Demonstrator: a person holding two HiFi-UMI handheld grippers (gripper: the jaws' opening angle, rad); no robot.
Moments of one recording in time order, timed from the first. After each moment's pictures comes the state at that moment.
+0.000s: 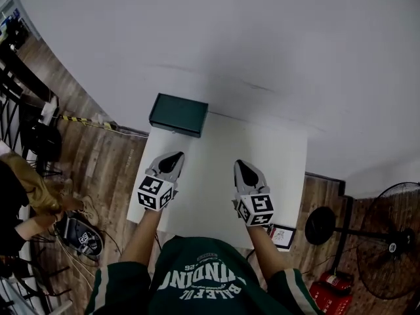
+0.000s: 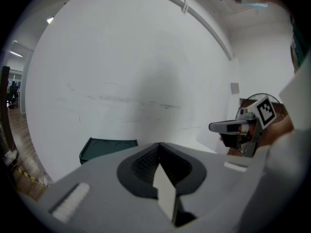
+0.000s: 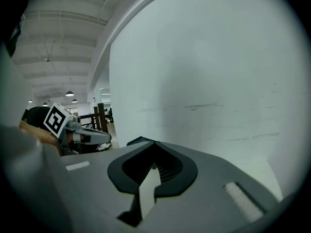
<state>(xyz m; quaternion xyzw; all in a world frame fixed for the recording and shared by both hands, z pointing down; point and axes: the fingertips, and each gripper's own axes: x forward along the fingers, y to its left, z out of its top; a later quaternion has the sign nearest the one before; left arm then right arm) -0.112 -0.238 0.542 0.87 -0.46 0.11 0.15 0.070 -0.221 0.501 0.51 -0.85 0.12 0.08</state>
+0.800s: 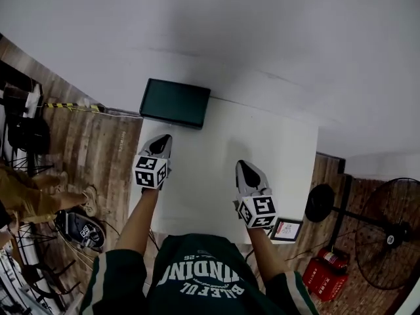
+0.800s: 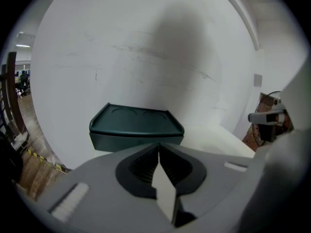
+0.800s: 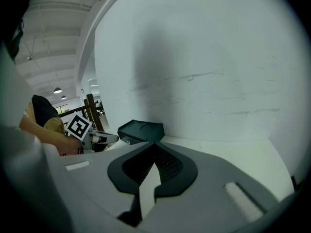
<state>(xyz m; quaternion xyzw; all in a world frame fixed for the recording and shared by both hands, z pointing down) -0.179 -0.321 0.683 0.82 -0.49 0.19 0.25 0.053 -0.244 0.579 0.54 -0.81 0.20 0.14</state>
